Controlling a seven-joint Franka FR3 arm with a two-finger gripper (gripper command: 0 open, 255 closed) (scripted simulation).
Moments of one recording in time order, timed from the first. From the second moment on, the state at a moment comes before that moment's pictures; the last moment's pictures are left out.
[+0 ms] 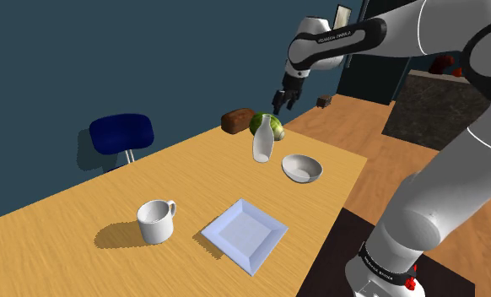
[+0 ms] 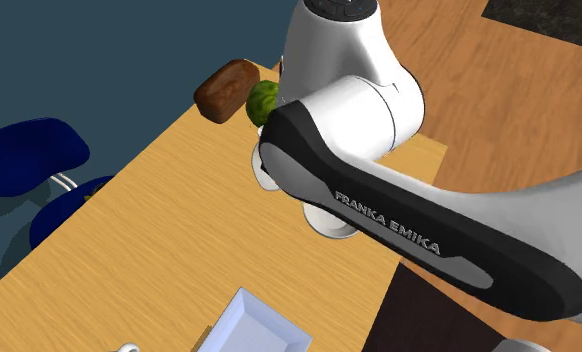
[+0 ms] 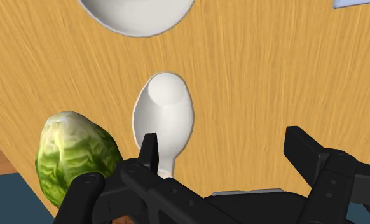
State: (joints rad) arm -0.02 -0.24 -0.24 -2.13 -0.03 2.11 -0.25
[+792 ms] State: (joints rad) arm -0.06 0.20 -0.29 -1.81 0.14 2.19 -0.46
